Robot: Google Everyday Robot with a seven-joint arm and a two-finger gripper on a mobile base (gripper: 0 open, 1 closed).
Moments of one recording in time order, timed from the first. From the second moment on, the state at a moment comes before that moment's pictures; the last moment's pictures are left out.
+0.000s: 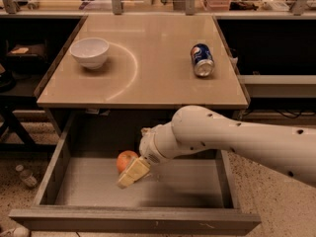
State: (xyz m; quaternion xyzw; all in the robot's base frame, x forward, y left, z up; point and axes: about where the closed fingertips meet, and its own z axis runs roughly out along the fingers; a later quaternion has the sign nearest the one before) arm 0.474 0.070 0.689 -0.54 0.76 0.22 0.30
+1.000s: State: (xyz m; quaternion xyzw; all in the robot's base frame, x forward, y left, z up) arm 0.488 0.088 0.653 -0.55 0.75 0.21 0.31
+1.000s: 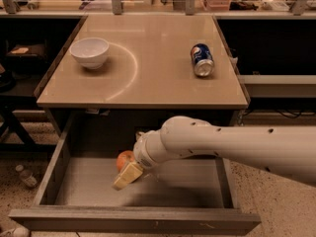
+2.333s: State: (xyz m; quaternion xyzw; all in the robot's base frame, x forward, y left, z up) arm 0.497 0.084 0.623 -0.54 0.76 0.21 0.30
